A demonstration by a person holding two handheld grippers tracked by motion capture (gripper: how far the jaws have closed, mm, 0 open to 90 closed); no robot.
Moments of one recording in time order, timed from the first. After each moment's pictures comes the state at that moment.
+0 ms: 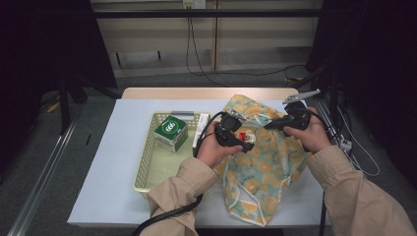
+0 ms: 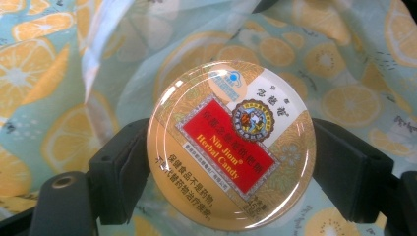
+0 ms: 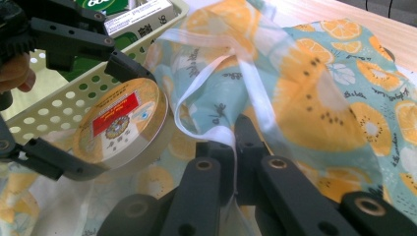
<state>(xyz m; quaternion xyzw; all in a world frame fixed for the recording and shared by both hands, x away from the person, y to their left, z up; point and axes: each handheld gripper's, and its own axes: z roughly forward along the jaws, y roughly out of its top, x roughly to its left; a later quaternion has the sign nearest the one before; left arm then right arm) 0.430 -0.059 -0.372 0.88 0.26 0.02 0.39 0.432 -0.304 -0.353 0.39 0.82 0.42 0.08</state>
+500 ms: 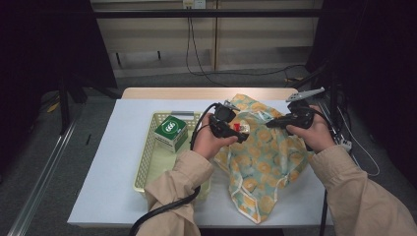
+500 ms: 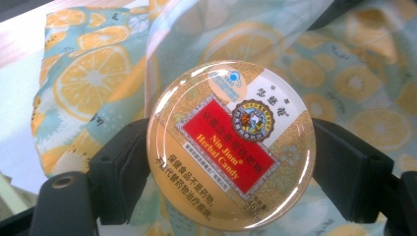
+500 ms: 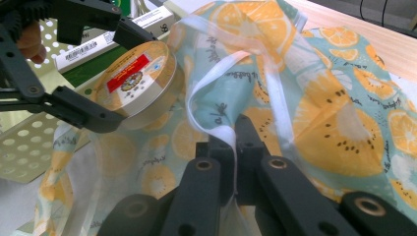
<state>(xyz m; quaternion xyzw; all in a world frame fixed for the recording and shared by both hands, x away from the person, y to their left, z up) 0.442 -0.049 -0.358 0.87 0.28 0.04 0.41 0.429 -0.307 -0.344 0.39 0.82 0.42 0.09</state>
